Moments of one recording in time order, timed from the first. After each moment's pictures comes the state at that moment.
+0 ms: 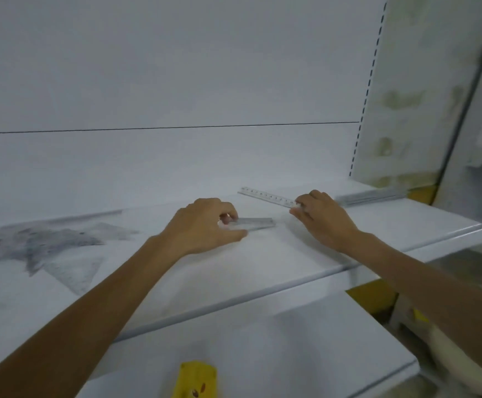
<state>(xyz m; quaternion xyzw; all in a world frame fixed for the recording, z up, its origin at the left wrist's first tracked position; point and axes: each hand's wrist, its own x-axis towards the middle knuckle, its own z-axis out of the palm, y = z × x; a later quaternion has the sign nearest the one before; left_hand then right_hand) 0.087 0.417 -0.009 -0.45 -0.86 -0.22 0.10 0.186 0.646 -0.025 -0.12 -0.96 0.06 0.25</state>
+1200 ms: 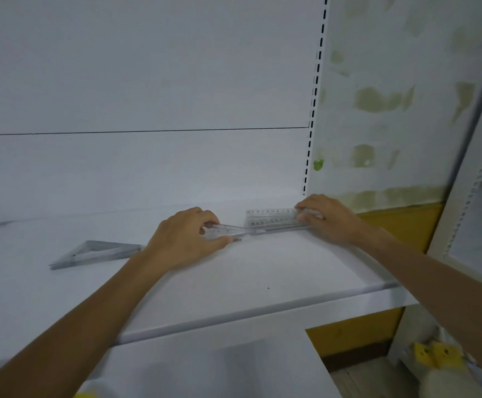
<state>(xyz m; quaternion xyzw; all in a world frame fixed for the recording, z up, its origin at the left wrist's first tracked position) 0.123 0.649 -0.028 -0.35 -0.90 -0.23 0.15 0.189 0.950 -0.028 0.02 -0.97 0.14 0.19</state>
